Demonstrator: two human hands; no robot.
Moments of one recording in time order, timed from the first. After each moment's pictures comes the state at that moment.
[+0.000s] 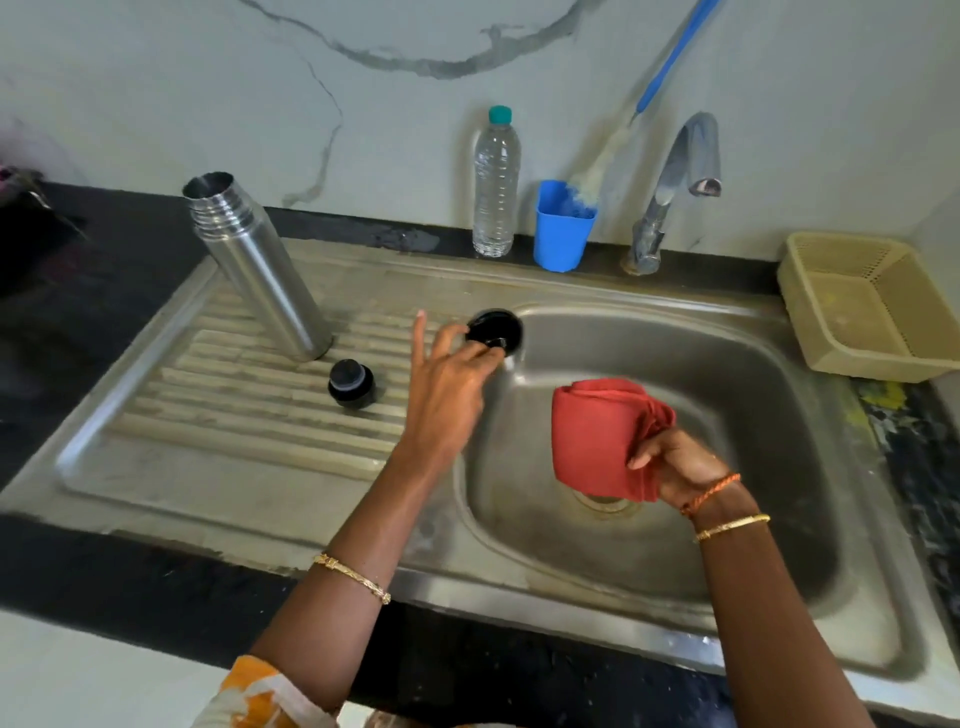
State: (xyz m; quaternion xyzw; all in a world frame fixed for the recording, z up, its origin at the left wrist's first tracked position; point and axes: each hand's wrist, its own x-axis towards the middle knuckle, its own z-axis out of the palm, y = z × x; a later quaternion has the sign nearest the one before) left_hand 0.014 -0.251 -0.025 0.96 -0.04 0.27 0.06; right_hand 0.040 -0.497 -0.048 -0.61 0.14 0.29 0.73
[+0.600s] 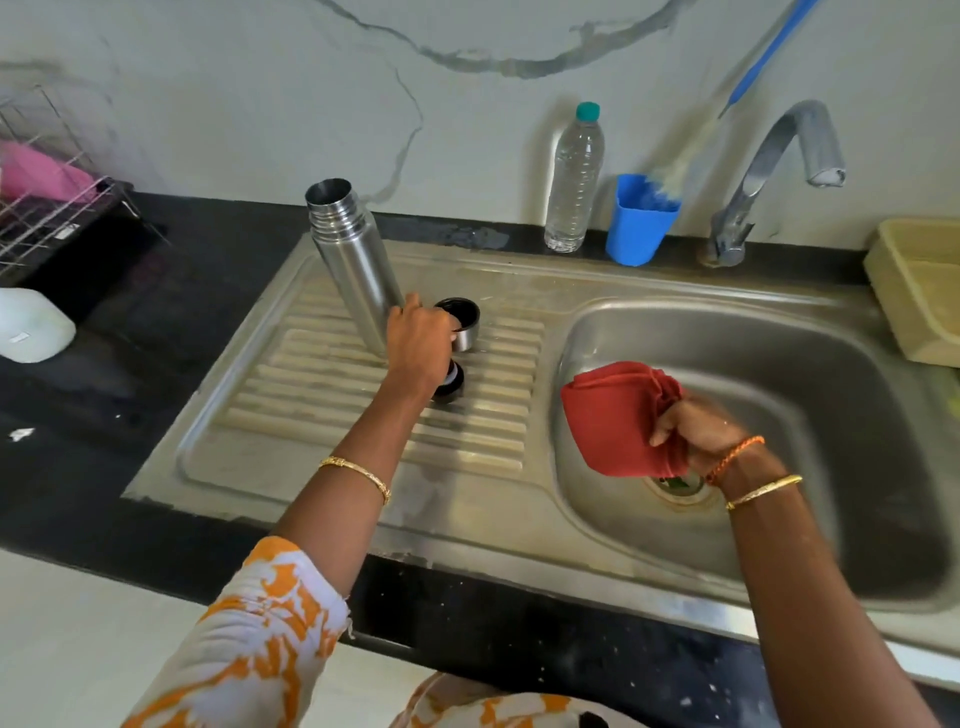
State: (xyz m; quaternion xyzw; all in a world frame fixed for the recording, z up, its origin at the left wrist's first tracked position) left_hand 0.030 -0.118 -0.004 0.99 0.13 0.06 -0.05; right_hand 0.023 -0.403 0.001 -0.73 0.13 0.27 0.62
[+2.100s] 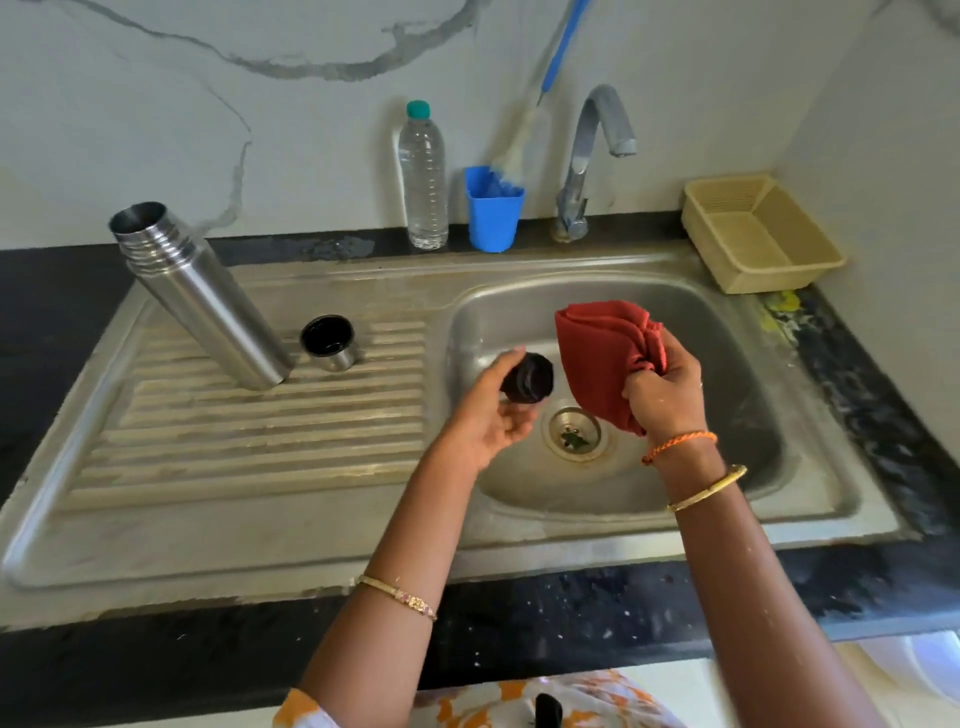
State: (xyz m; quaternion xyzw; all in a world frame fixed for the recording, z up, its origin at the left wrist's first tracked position) left_hand -0.012 -0.281 -0.007 0.49 0.25 -0.28 0.79; right_hand -0.023 -0.442 0.022 -0.74 0.11 -0.14 0.65
